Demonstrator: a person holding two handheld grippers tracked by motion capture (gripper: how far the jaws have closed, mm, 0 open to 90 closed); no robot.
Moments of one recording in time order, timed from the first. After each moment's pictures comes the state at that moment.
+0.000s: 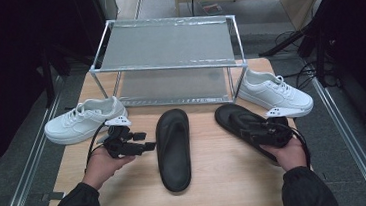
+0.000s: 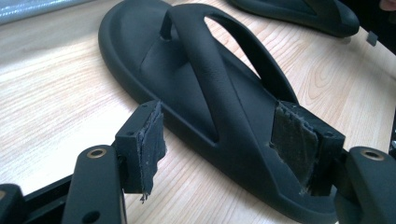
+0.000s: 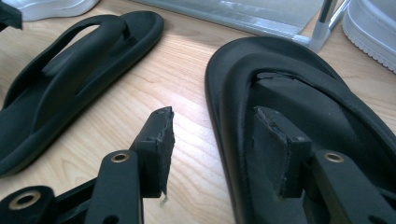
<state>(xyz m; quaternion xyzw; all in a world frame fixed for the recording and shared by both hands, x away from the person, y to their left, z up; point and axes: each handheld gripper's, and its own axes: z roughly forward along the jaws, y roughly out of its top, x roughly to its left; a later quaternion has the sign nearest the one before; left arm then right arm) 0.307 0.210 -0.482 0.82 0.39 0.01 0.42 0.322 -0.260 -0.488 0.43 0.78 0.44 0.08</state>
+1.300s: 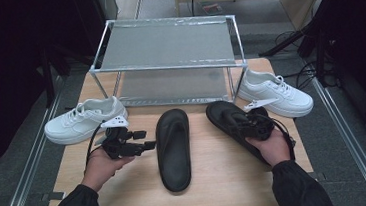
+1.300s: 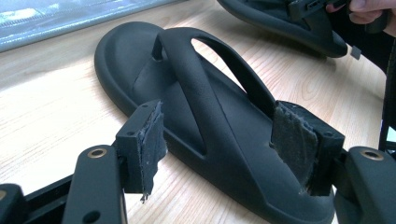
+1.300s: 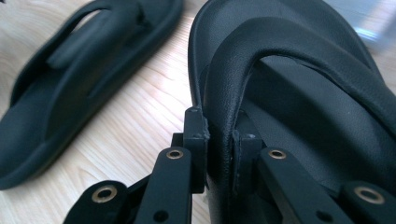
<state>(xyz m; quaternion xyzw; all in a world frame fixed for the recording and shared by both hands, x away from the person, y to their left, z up) 0.299 0.213 -0.476 0.80 0.38 0.02 0.46 0.345 -0.213 -0.479 0.43 0.82 0.38 0.04</state>
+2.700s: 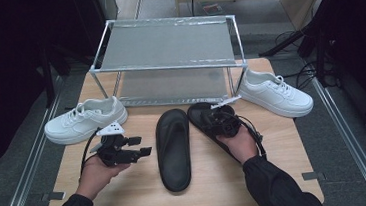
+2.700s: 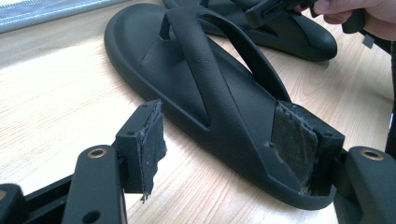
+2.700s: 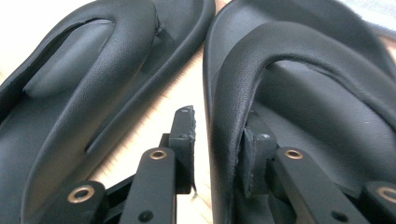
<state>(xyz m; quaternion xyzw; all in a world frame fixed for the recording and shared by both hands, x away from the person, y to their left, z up) 0.282 0.221 -0.480 0.80 0.39 0.03 0.45 0.369 -0.133 -0.500 0.43 0.83 0.34 0.04</state>
